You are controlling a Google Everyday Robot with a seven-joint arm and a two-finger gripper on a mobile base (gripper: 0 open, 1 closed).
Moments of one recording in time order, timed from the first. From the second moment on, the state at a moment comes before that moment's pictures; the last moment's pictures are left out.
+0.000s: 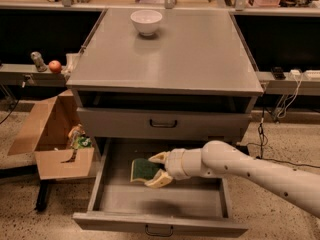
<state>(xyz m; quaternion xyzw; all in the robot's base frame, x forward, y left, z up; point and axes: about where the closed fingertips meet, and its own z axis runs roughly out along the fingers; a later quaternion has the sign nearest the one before) 0.532 0.010 0.548 -0.60 0.65 0.21 0.41</state>
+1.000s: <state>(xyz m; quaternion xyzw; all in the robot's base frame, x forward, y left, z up) 0.513 0.037 0.691 -0.64 0.60 0.21 0.44</state>
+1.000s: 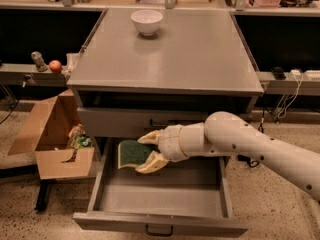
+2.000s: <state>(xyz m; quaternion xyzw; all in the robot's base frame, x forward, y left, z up) 0.538 0.045 0.876 -0.67 0.53 0.15 0.50</state>
